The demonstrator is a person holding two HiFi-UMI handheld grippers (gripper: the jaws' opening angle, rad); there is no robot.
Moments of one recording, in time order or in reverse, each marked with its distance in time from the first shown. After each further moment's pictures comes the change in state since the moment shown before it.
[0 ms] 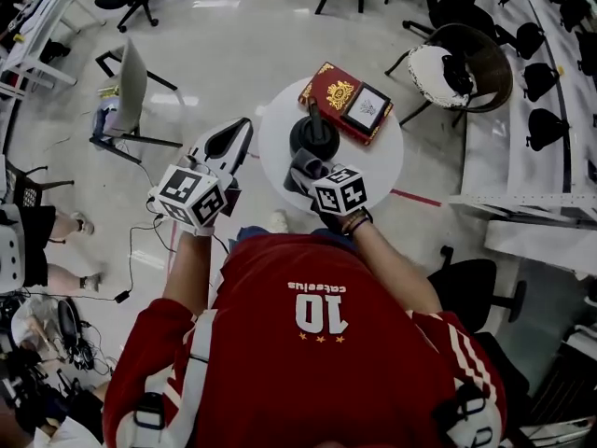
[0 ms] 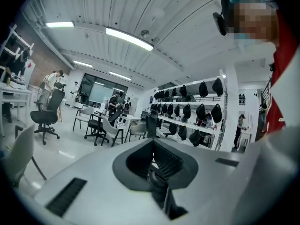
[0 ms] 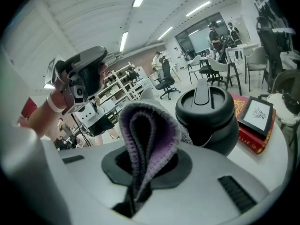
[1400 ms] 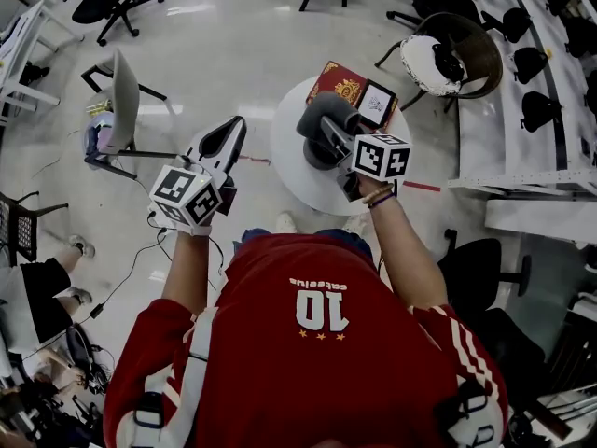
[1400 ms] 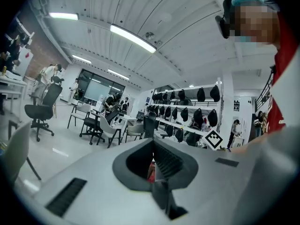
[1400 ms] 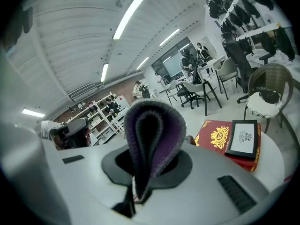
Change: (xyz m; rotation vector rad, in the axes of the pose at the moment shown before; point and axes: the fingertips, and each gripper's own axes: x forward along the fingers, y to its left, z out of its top) left arm -0.021 0.073 0.006 -0.043 -0.011 -0.079; right arm -0.027 -0.041 0.133 0.210 -0.358 -0.174
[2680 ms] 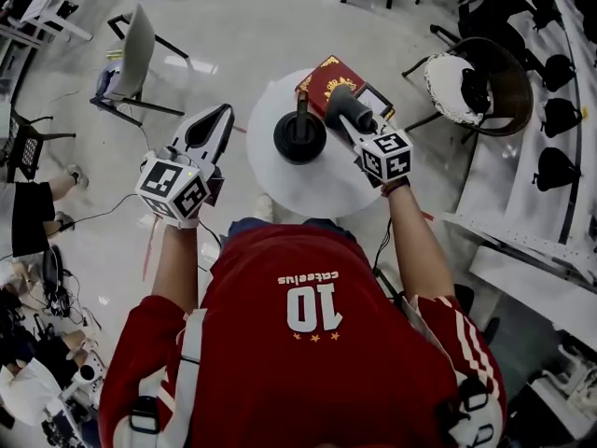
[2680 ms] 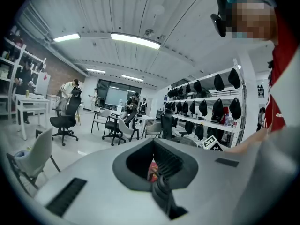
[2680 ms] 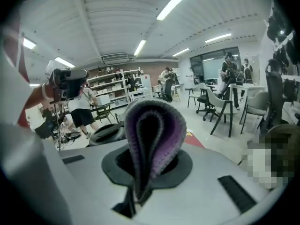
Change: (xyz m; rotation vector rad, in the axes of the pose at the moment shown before) left arm 0.055 -0.071 -0.009 0.066 0.014 0.295; right arm -0.032 -0.141 0.002 -0.540 0.190 0.150
